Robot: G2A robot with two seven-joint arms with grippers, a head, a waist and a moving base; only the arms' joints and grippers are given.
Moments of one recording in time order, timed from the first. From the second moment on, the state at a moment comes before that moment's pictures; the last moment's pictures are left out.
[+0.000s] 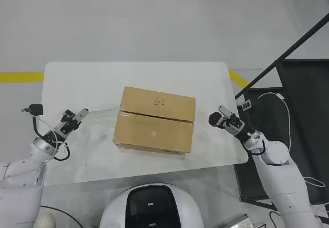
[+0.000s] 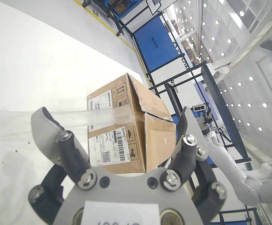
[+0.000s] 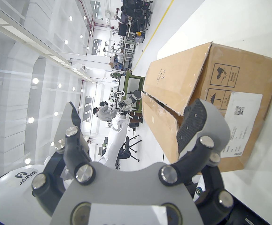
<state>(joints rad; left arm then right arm) 1.45 -1.11 -1.62 -1.58 0.19 -0.47 -0.55 -1.51 -1.09 1.61 -1.50 0.48 -0.43 0.87</state>
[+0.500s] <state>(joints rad) 1.45 -1.11 -1.62 -1.58 0.19 -0.47 -0.55 -1.53 -1.09 1.58 -1.53 0.35 -0.45 0.90</state>
